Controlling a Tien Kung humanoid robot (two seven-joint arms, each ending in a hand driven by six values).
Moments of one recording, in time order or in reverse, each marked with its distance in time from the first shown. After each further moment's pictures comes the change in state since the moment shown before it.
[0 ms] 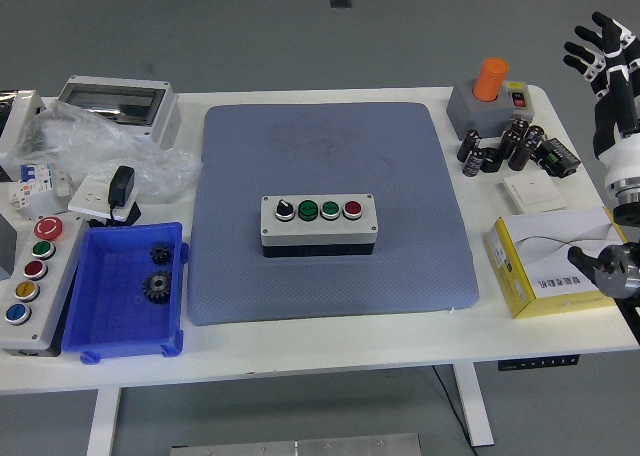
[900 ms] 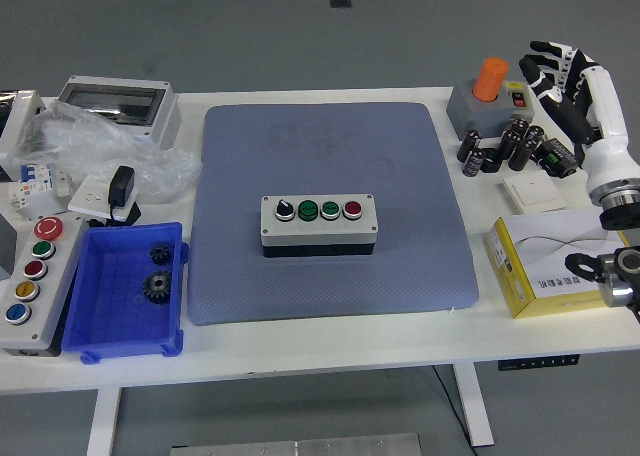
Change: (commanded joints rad) left arm 0.023 -0.050 -0.013 0.004 -0.020 -0.001 0.012; right arm -0.016 -0.048 0.019 0.091 -0.529 -0.003 -0.354
